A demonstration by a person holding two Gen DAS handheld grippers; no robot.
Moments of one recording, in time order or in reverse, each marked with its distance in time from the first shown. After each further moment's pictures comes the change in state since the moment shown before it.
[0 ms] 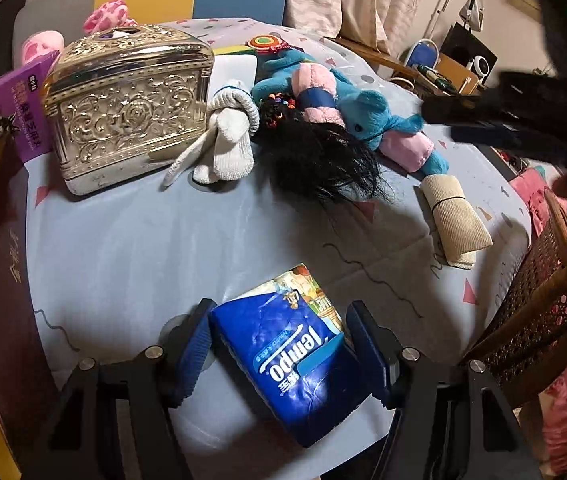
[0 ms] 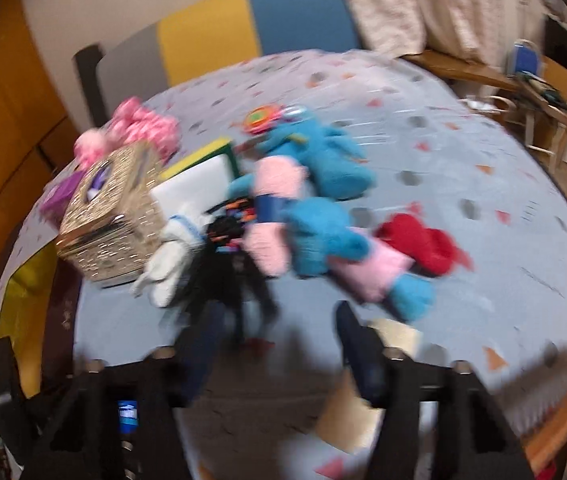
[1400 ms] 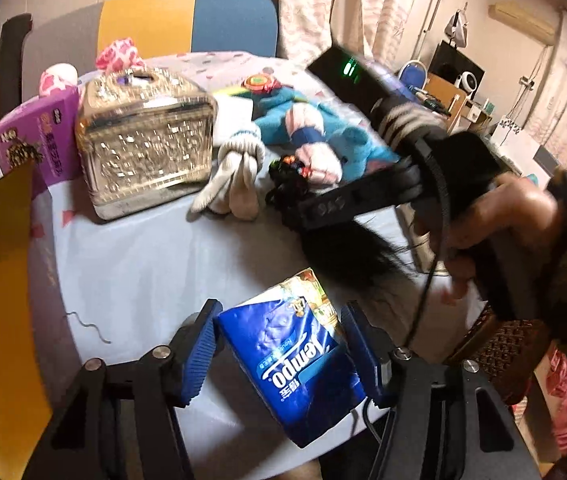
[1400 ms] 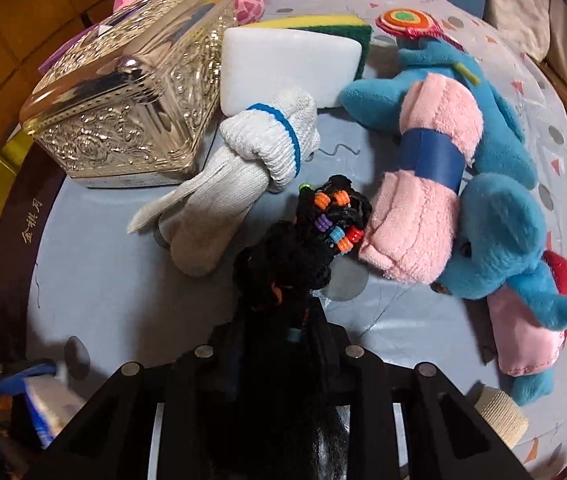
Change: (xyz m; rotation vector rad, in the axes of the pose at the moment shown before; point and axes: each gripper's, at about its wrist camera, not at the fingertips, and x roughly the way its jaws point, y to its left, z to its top) left arm -0.041 -0.001 -0.011 0.030 -0.110 -0.003; right arm 0.103 0.032 -0.001 -0.327 0.300 0.040
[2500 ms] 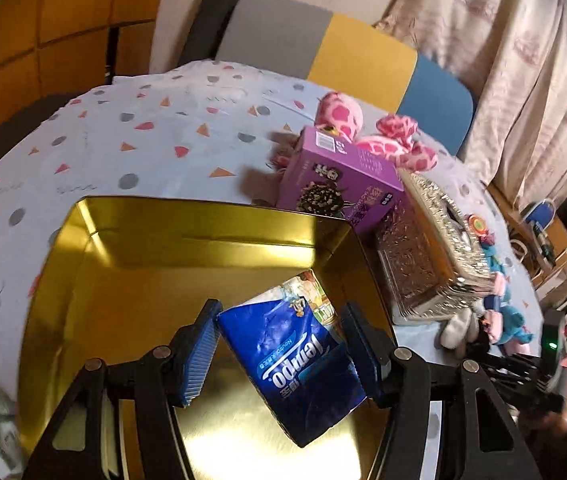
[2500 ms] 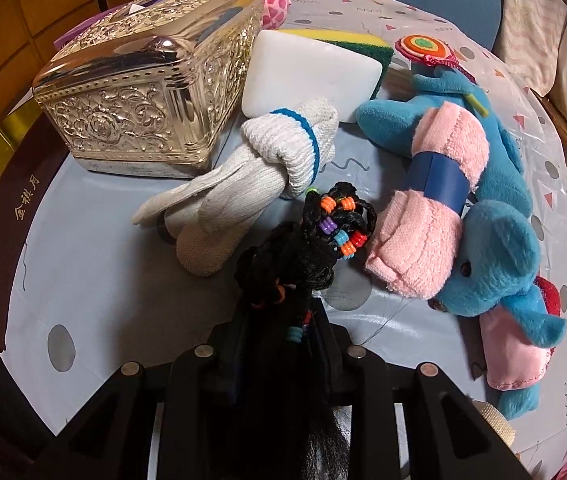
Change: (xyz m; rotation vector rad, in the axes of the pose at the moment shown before) left arm -0.092 0.228 0.025 -0.525 -0.116 0.311; right arm 0.008 0.016 0.001 -0.090 -0.033 -0.065
